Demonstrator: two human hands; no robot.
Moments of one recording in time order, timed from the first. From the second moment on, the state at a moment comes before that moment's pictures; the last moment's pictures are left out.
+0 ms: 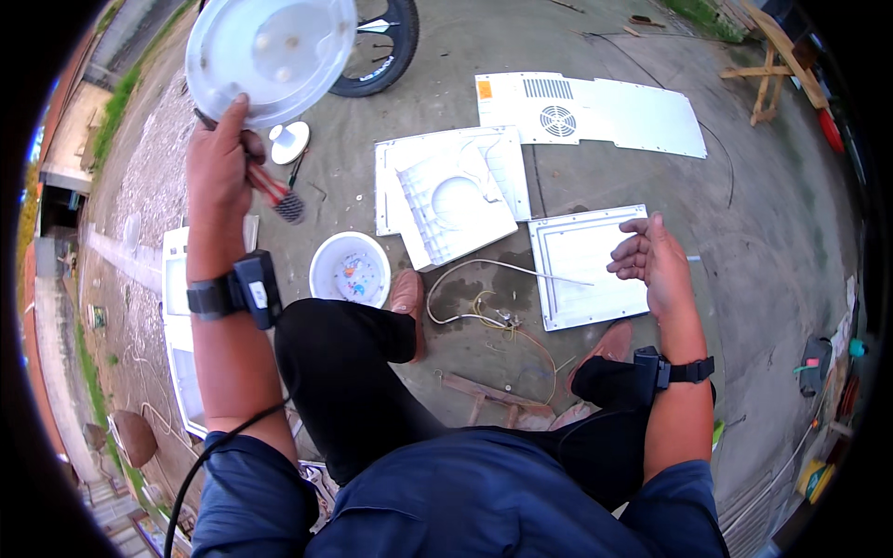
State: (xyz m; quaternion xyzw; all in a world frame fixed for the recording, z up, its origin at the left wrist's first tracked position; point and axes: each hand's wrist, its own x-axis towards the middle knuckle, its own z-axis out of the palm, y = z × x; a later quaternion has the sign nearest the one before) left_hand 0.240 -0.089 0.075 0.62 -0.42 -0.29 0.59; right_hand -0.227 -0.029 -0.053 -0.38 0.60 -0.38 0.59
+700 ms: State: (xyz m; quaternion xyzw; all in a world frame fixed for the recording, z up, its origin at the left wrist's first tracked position) left_hand 0.454 0.029 -0.093 0.84 -0.19 -0.23 0.45; right_hand -0.194 -0.050 -0.094 -0.40 0.62 -0.31 0.61
